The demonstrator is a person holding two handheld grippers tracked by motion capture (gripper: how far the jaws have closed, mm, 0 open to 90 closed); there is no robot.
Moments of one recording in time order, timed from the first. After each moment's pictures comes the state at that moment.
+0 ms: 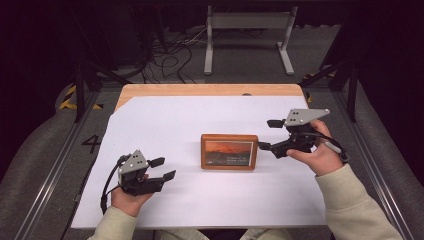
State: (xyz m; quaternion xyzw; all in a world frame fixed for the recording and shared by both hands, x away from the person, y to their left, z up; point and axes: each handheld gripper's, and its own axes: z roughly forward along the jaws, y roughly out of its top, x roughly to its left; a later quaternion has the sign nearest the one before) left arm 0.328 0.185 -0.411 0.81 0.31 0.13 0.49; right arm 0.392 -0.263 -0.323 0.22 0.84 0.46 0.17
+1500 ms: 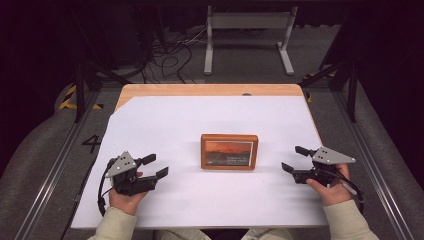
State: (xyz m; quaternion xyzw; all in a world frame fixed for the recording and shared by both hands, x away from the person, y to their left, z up) left arm 0.332 0.208 -0.431 0.76 0.33 0.15 0.54; right arm 0.349 -0.347 -0.436 0.32 0.78 0.48 0.25
